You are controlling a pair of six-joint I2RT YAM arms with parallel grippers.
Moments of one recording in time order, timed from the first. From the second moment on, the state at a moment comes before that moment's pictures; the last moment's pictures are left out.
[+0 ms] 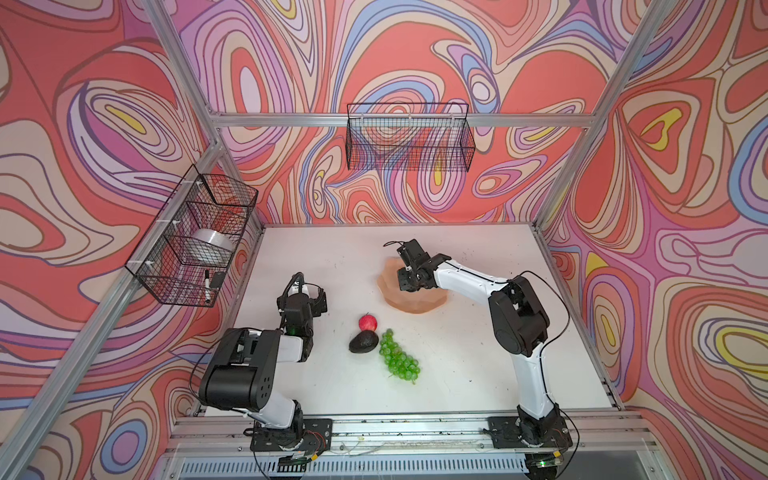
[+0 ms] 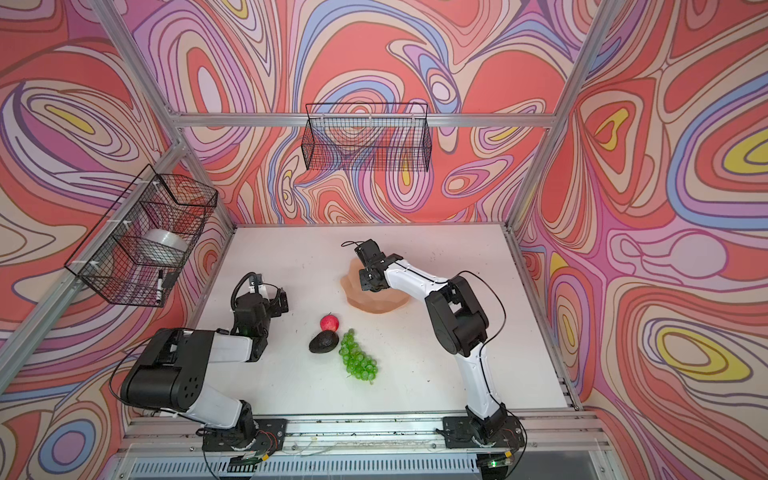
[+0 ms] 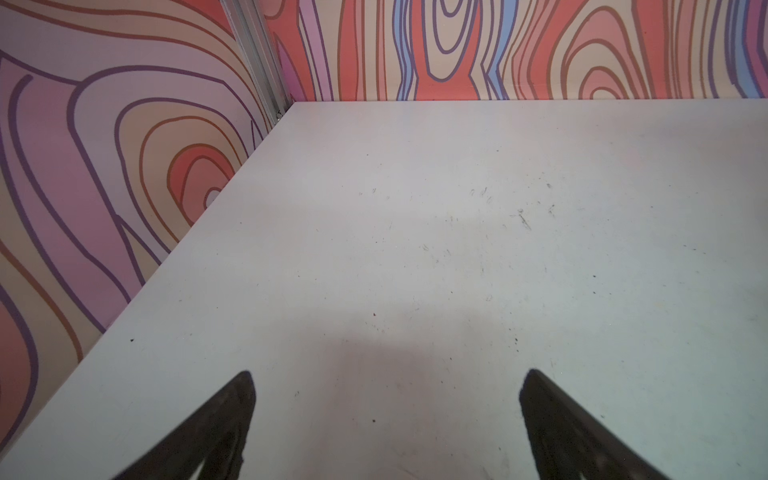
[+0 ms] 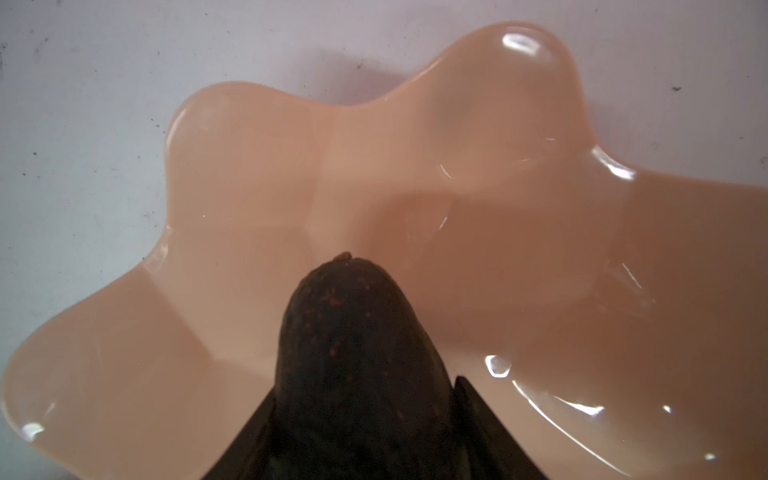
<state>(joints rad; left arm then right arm) -0.06 1.55 0.35 0.83 -0.29 -0.03 0.61 2.14 1.66 -0.54 0.14 0.36</state>
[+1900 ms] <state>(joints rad) -0.06 1.55 0.35 0.83 -0.29 -0.03 1.03 1.90 1.30 -0.34 -0.11 -0.08</state>
